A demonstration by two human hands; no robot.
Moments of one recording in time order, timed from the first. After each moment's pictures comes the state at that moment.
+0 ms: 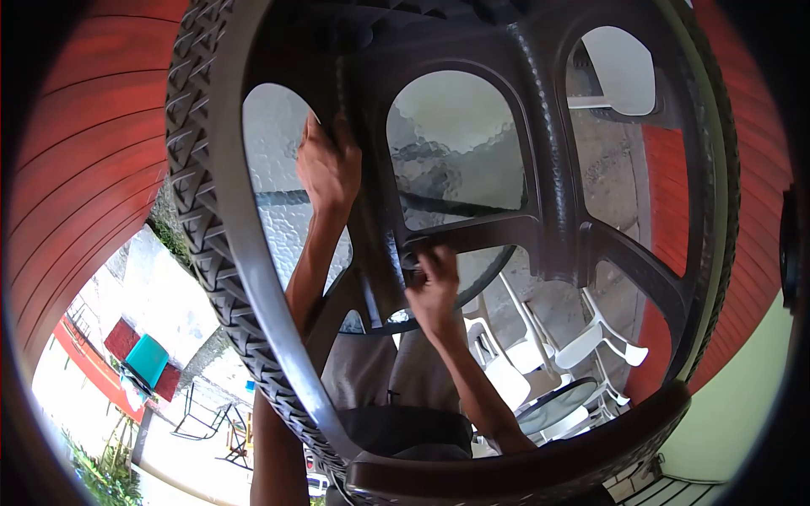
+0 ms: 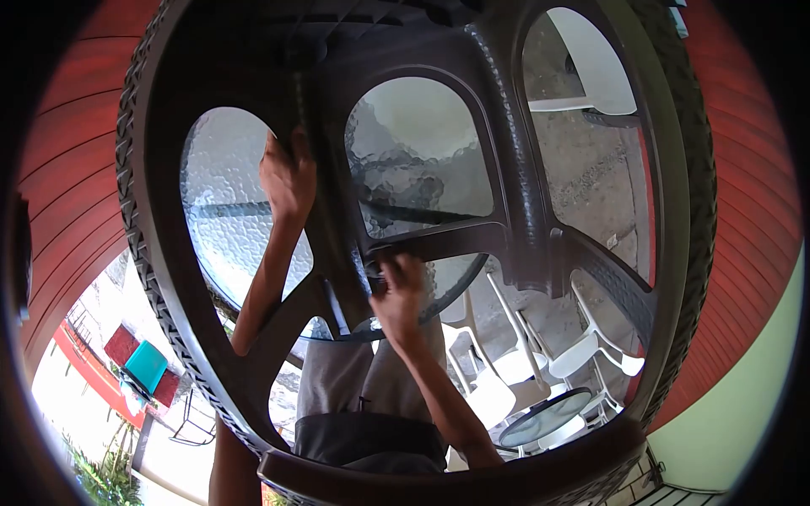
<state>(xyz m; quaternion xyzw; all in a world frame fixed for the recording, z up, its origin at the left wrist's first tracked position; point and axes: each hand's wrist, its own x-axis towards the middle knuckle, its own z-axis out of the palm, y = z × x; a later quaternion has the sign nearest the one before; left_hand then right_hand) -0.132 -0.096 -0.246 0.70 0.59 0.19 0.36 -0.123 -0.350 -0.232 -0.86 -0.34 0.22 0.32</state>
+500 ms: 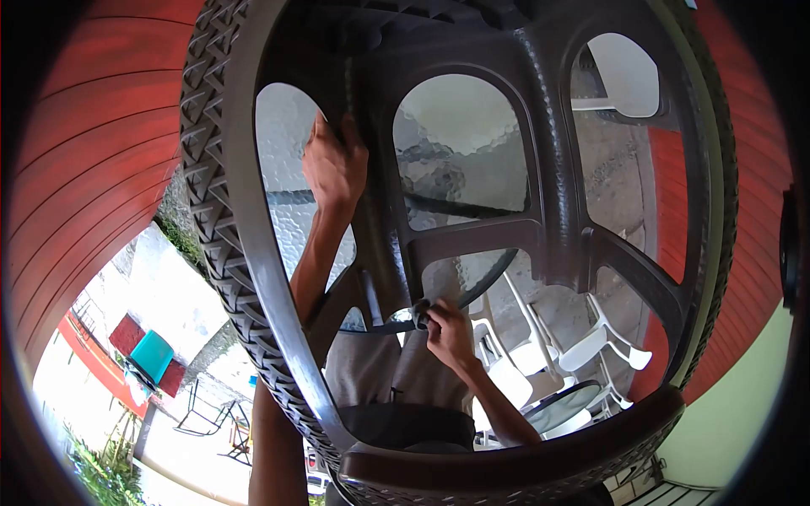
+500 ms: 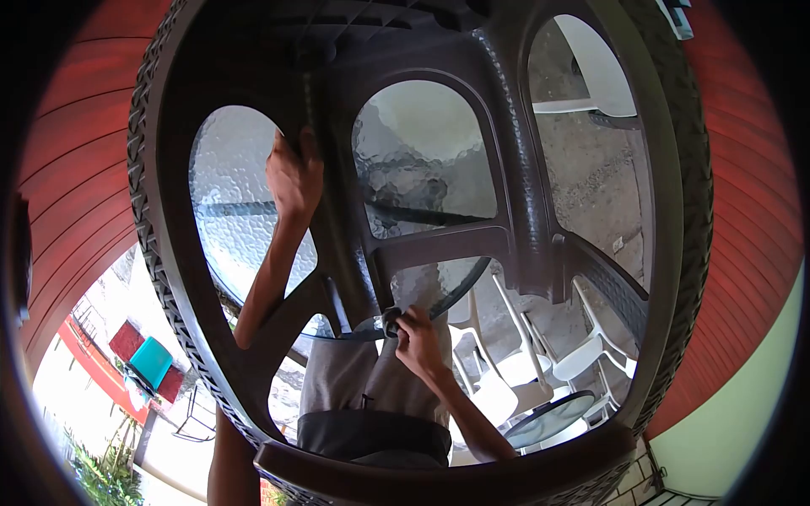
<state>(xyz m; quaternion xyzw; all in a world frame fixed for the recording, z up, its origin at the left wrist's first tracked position) -0.130 -0.093 -0.248 0.72 0.59 0.16 0.33 -0.131 -0.436 -0.203 -0.77 -0.35 0.45 0.28</state>
